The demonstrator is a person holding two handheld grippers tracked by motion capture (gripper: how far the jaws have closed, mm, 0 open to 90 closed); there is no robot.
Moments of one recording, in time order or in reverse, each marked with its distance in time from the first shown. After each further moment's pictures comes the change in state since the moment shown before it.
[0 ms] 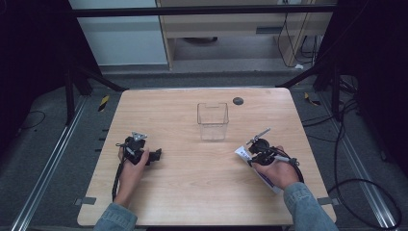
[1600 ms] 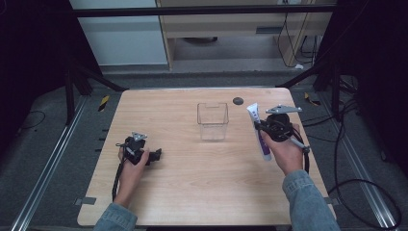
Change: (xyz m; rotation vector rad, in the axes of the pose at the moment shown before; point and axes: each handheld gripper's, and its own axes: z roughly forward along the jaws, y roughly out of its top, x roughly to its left) left arm 0.000 0.000 0.000 0.000 0.001 0.001; right arm -0.031 0.031 -0.071 -0.516 -0.125 0.154
